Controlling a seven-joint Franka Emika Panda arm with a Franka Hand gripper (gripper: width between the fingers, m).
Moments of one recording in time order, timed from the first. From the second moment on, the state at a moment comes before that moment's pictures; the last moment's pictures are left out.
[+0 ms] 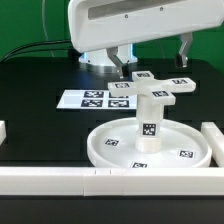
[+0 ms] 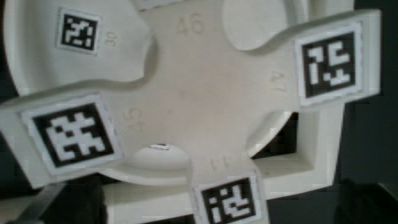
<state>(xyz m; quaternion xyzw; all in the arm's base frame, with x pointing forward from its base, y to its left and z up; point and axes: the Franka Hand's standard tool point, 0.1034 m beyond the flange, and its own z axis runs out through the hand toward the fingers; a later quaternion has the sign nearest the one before) 0.582 0.037 0.137 -0.99 -0.06 -0.03 0.08</state>
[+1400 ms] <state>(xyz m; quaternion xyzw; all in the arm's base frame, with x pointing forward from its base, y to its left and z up) 0.569 0.036 0.112 -0.90 -0.44 0.00 0.03</state>
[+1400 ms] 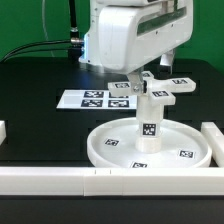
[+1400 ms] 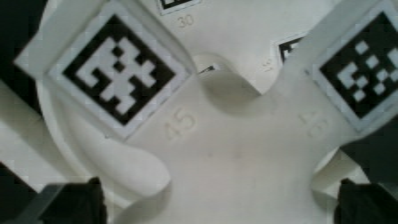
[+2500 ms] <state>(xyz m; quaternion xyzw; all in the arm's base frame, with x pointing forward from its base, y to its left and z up) 0.563 0.031 0.103 -0.91 -0.42 0.01 0.03</state>
